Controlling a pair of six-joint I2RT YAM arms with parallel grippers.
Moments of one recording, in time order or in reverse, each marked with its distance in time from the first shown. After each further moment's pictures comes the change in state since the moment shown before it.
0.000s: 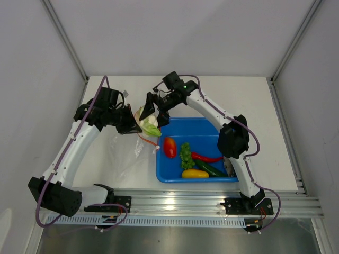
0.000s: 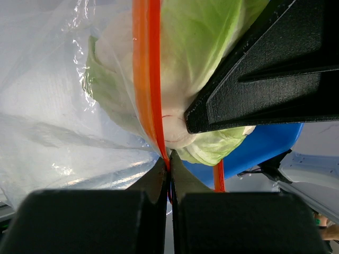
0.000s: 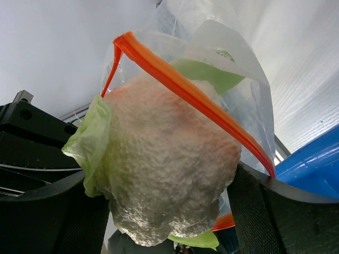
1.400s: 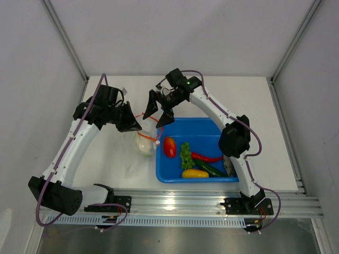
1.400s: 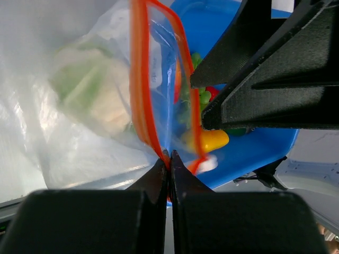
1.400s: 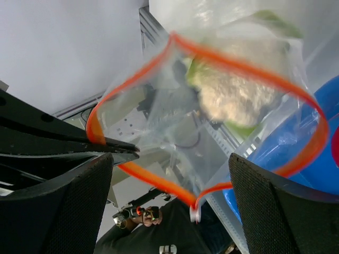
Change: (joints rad) left arm 0.000 0.013 0.036 -0.001 -0.021 -0.023; right arm -0.024 0.000 0.064 -0.134 0.061 -0.123
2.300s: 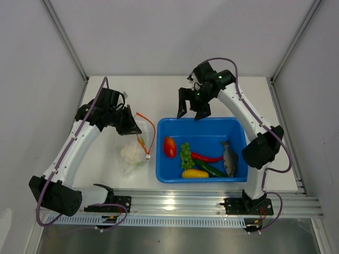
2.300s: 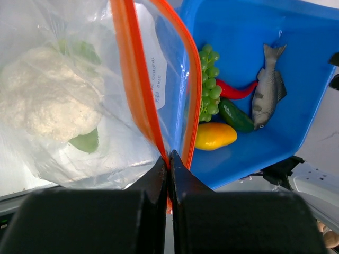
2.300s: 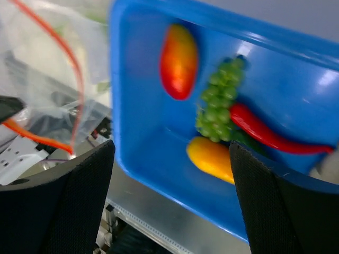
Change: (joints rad) left arm 0.000 -0.008 -0.048 0.002 -0.006 0.001; right arm -0.121 -0.326 -0.172 -0.241 0.556 -0.266
